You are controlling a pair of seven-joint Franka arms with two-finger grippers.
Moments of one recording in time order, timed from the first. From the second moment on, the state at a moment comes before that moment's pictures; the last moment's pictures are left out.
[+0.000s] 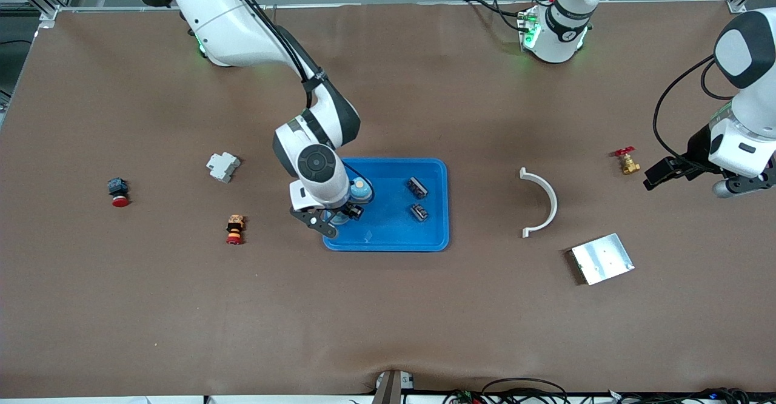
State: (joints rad) left arm 0.02 0.00 0.04 -2.00 -0.03 2.11 -0.18; right arm 0.61 0.75 0.00 -1.53 0.02 2.24 1.16
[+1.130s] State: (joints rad) left arm 0.01 0.01 -0.04 -1.83 -0.04 1.91 -0.29; right arm 0.66 0.86 0.00 -1.40 0.02 2.26 1.25
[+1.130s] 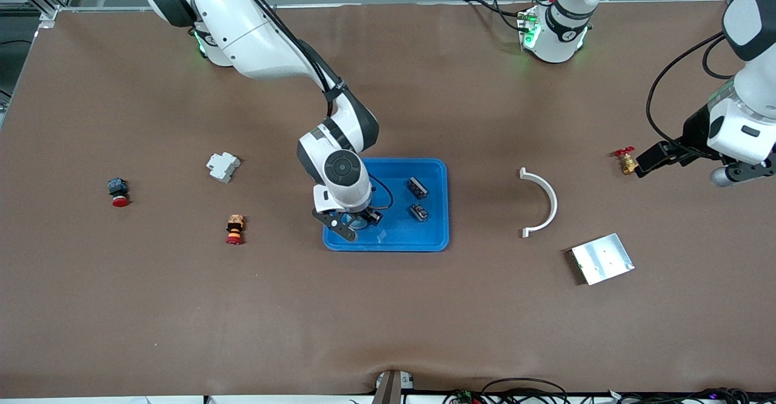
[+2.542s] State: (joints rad) left arm 0.03 0.13 -0.02 -1.63 -0.04 1.94 -0.26; right arm 0.67 0.87 -0.01 -1.32 0.00 2.17 1.25
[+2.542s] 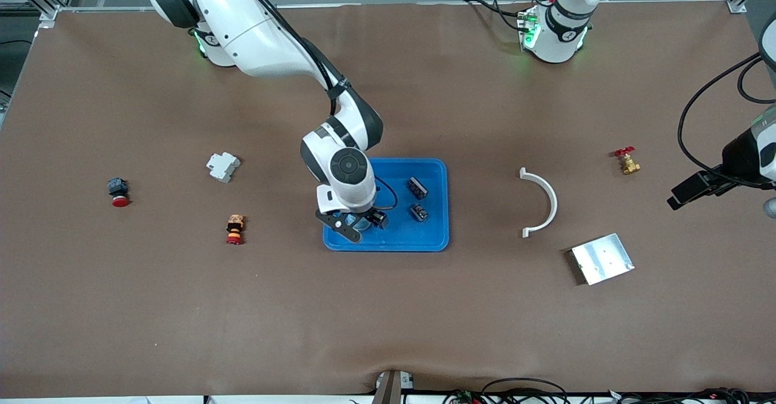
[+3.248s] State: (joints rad) left arm 0.02 0.09 -0.02 -1.59 -0.04 1.85 -0.20; right arm 0.61 0.81 -0.04 -1.23 -0.01 1.94 1.00
